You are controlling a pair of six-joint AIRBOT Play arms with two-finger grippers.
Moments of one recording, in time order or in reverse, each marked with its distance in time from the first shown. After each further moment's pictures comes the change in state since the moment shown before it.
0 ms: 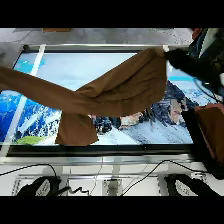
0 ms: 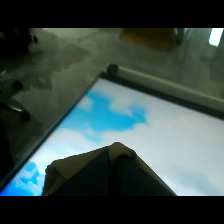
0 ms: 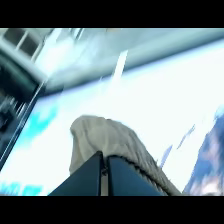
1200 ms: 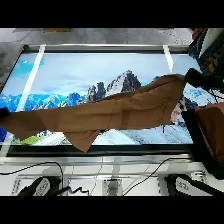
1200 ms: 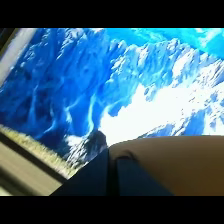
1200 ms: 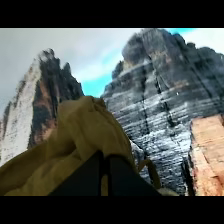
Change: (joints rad) left arm 0.178 -0.062 -0.343 -0.011 -0.281 0.209; right arm -0.210 -0.174 0.009 -0.546 0.206 0.334
